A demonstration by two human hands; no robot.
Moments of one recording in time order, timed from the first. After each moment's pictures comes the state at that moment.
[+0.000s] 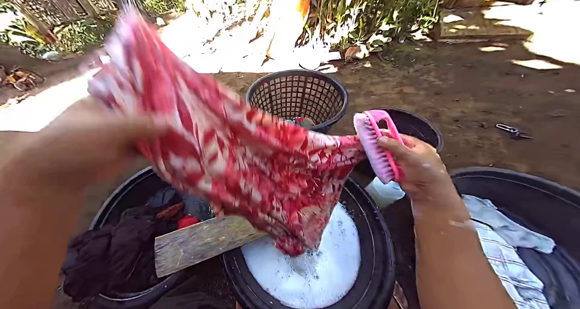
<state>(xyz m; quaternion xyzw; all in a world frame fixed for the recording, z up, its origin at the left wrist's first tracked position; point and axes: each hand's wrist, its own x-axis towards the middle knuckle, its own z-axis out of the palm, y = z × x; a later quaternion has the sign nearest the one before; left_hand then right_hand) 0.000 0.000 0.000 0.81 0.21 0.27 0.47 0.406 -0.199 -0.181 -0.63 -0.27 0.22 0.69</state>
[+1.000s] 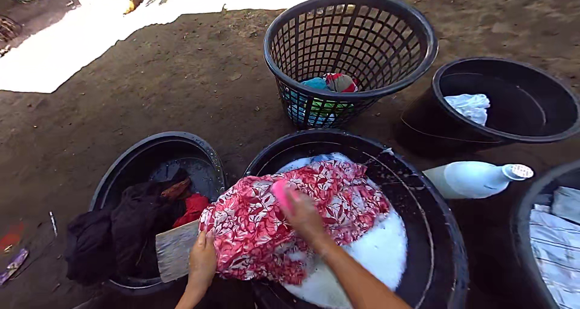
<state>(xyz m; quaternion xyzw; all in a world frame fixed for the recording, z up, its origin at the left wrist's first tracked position) -0.047 -0.025 -0.341 0.61 0.71 0.18 0.31 0.199 -0.078 -0.433 -0.78 -0.52 0.17 0.32</state>
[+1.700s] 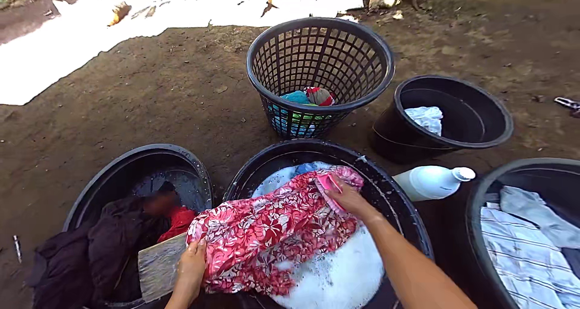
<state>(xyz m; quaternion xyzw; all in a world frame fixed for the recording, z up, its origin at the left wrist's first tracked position) -0.039 -0.013 -0.343 0.57 0.70 0.17 0.39 0.384 -0.102 -0.414 -0.79 -0.31 0.43 0.30</state>
